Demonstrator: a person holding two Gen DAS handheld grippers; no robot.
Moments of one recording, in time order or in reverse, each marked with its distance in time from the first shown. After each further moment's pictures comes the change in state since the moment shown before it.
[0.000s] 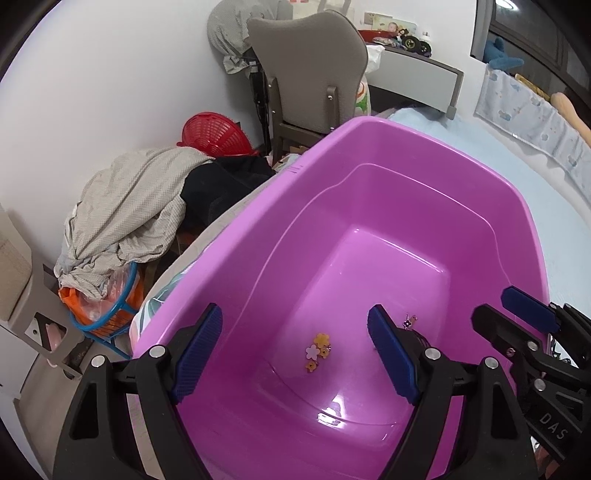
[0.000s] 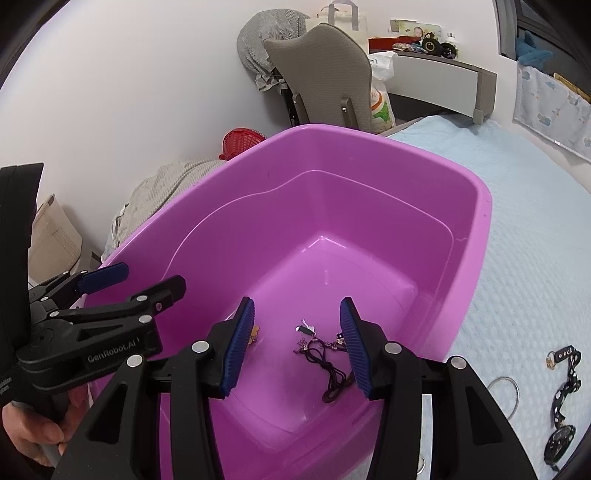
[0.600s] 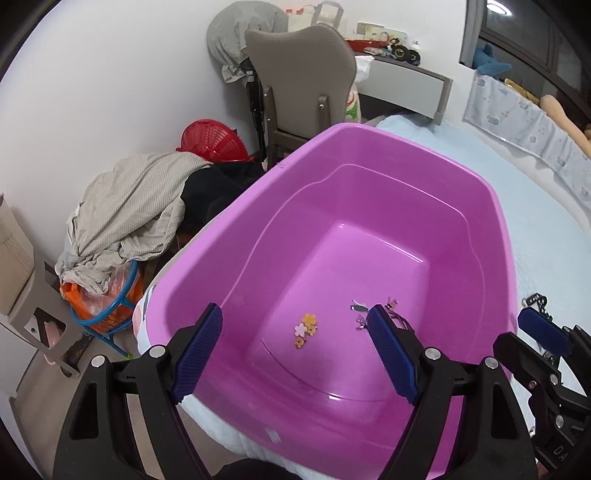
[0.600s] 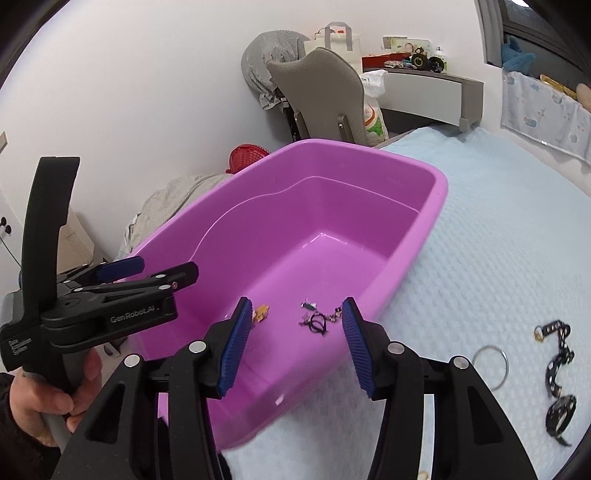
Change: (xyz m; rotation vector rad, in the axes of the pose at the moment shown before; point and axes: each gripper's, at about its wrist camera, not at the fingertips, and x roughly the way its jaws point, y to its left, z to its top) left arm -0.041 -0.011 -0.030 0.010 -0.037 -0.023; right arm -0.069 -0.001 -0.047 0.015 -0.075 0.013
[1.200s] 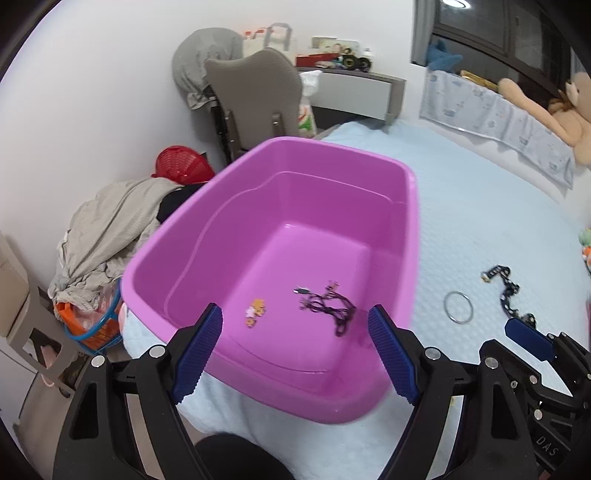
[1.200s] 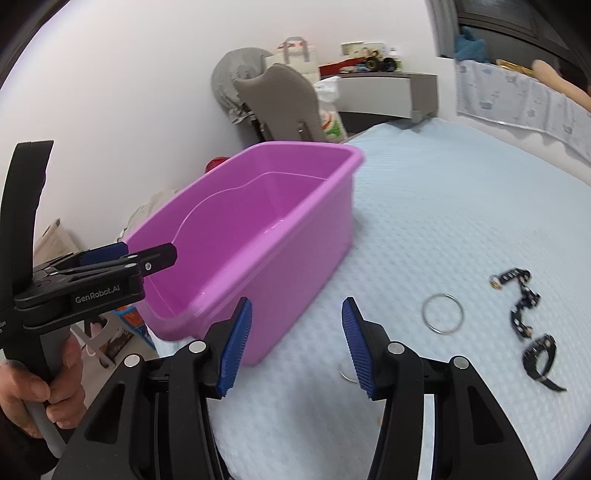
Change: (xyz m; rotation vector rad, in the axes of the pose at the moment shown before) left arm -0.061 -0.066 -0.039 0.104 -0.068 -0.073; right arm -0.081 -0.046 -0.069 0.093 -0.055 -0.075
